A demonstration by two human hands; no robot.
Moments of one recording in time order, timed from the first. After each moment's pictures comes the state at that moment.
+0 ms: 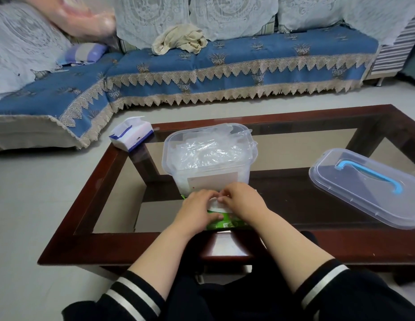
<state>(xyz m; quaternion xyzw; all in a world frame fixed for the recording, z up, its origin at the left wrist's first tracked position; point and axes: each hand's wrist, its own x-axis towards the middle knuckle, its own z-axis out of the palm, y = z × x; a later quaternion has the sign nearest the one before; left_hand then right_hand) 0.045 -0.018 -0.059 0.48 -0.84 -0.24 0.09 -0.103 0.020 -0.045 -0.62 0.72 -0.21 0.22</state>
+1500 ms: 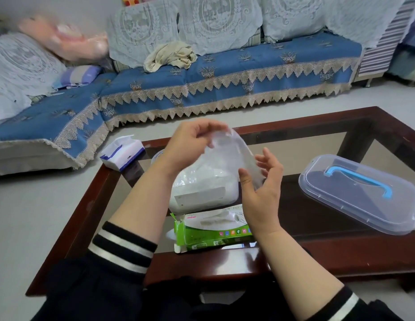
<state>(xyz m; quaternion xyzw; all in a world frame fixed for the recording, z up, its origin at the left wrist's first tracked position) -0.024 -0.062 0.105 0.33 -0.81 -0.37 0.31 -0.131 0.043 -0.018 -0.40 0.55 -0.72 0.07</state>
